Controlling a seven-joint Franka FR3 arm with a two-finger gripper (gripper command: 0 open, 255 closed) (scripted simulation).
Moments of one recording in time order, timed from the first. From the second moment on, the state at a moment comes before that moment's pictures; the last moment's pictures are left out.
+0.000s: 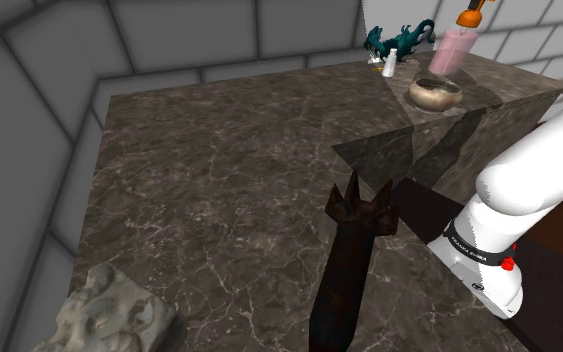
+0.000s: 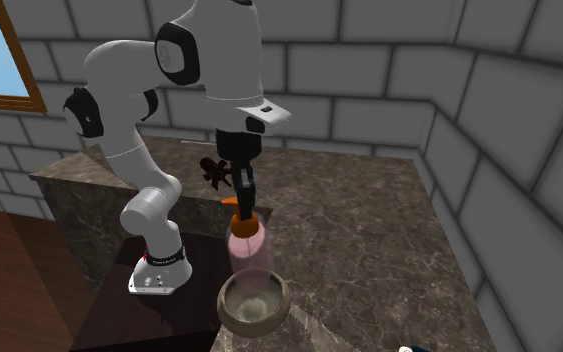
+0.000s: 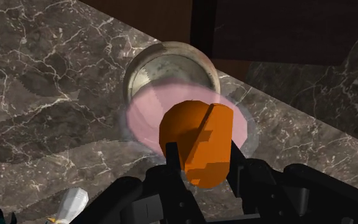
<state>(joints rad) -0.27 -0.25 -0.51 -1.62 -0.12 1.41 -0.89</state>
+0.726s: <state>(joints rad) -0.27 -0.29 -0.50 -1.74 -0.13 1.49 -0.88</state>
